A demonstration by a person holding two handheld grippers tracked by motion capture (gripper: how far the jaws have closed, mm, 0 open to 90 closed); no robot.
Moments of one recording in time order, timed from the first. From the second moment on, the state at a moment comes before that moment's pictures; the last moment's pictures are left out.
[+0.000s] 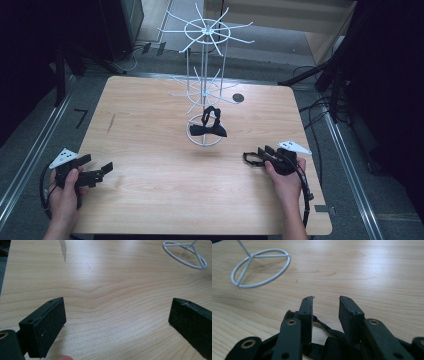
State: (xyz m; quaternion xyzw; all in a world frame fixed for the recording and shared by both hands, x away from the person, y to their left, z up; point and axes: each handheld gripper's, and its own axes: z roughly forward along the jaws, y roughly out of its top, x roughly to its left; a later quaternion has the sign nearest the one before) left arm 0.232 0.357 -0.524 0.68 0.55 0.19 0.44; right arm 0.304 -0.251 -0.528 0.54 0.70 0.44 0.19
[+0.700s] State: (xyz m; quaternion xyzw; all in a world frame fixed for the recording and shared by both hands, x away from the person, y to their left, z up) left arm 0.232 0.357 -0.524 0.68 0.55 0.19 0.44; right arm 0.310 -0.244 -0.542 0.54 0.72 0.39 0.18
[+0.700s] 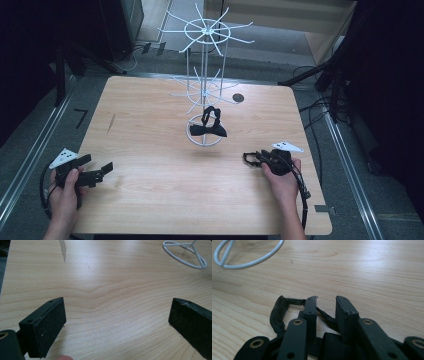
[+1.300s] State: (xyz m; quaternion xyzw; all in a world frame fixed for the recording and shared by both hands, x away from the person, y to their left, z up) left arm 0.232 0.357 -0.524 0.68 0.55 0.19 0.44; right arm 0.311 -0.237 -0.539 0.53 0.73 0.39 0.18
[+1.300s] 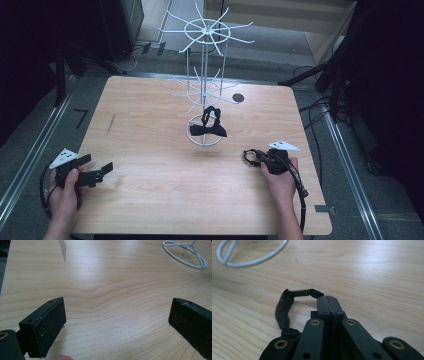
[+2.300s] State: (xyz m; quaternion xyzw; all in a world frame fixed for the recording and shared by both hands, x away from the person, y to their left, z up) left arm 0.232 0.356 -0.524 0.68 0.55 0.19 0.44; right arm 0.295 -0.239 -0.487 0.51 0.67 0.50 0.22
